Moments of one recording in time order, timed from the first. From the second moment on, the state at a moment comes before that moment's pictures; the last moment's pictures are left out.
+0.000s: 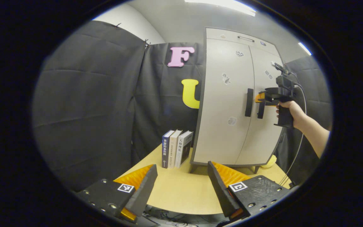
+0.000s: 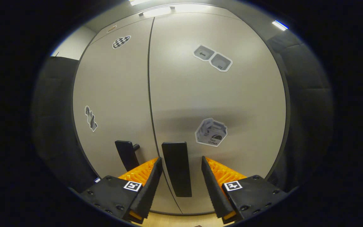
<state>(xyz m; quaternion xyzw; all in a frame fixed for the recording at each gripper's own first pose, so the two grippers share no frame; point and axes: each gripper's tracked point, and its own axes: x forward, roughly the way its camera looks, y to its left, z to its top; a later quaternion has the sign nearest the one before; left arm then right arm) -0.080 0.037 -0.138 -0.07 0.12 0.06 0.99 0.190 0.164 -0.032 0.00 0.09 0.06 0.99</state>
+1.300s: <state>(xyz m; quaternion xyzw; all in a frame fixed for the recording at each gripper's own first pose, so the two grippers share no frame) -0.099 0.017 -0.143 -0.07 0.14 0.04 0.99 0.157 0.158 -0.032 0.00 0.07 0.14 0.99</state>
